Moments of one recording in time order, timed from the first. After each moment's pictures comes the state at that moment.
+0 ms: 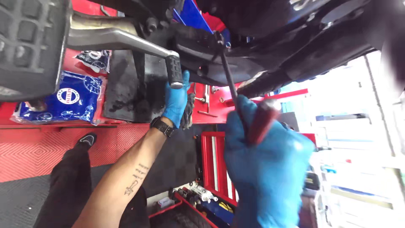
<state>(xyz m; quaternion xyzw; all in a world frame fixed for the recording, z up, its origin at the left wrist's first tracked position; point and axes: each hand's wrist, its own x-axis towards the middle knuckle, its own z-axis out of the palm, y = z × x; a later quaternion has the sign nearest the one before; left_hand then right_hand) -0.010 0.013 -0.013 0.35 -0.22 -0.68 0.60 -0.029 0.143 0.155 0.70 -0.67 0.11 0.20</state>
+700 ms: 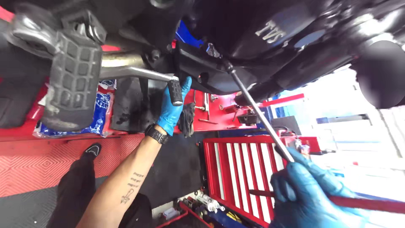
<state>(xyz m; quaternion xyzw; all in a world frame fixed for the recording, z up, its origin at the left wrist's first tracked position) 0.021 0.009 -0.011 0.32 -0.34 -0.63 0.62 -0.105 0.206 0.168 0.51 -0.65 0.54 -0.15</state>
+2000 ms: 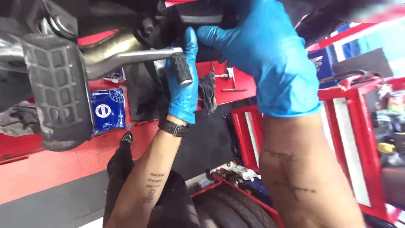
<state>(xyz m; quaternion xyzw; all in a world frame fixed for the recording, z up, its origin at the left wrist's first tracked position) 0.026 0.001 0.023 0.33 -0.30 -0.56 0.70 -0.119 -0.061 0.074 0.77 -0.58 0.22 0.14</state>
